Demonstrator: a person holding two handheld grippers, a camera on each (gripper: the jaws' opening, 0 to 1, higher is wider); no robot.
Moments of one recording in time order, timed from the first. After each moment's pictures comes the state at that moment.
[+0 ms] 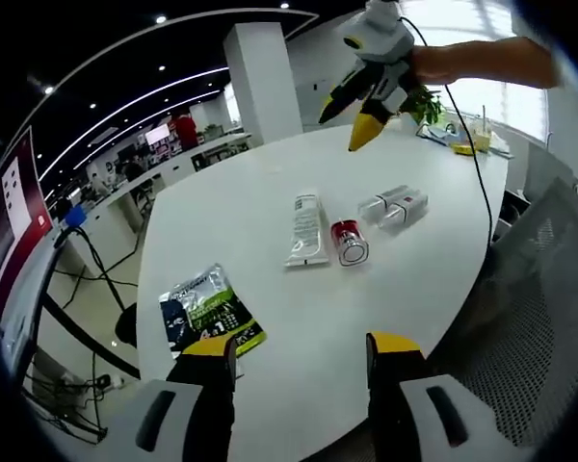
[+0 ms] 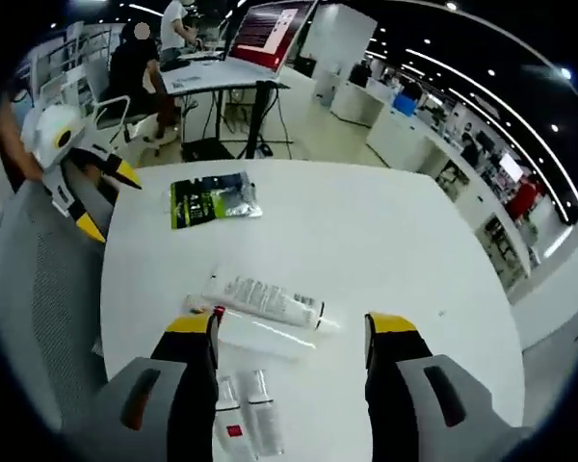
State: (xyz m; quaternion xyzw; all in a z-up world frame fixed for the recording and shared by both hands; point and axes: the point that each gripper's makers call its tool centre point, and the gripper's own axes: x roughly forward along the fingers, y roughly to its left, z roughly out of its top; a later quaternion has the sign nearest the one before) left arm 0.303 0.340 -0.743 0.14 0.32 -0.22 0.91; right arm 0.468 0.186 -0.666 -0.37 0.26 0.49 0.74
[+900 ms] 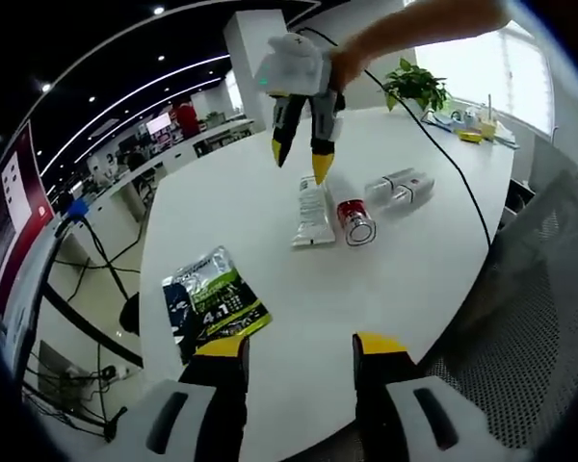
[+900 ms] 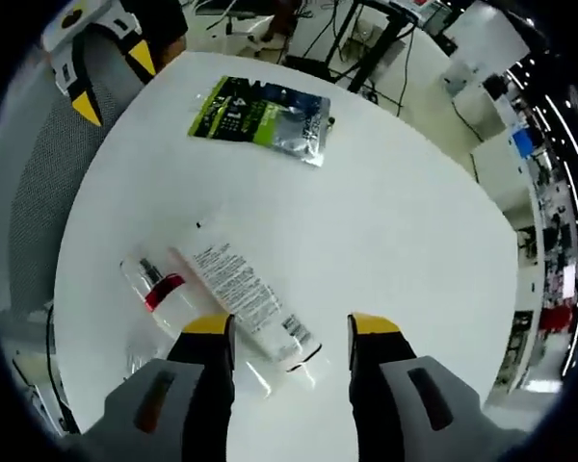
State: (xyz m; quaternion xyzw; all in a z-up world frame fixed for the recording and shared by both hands) left arm 0.299 0.351 -0.754 0.15 0.35 -0.20 0.90; right arm 0.509 0.230 -0.762 -0.57 0.30 0.59 0.49
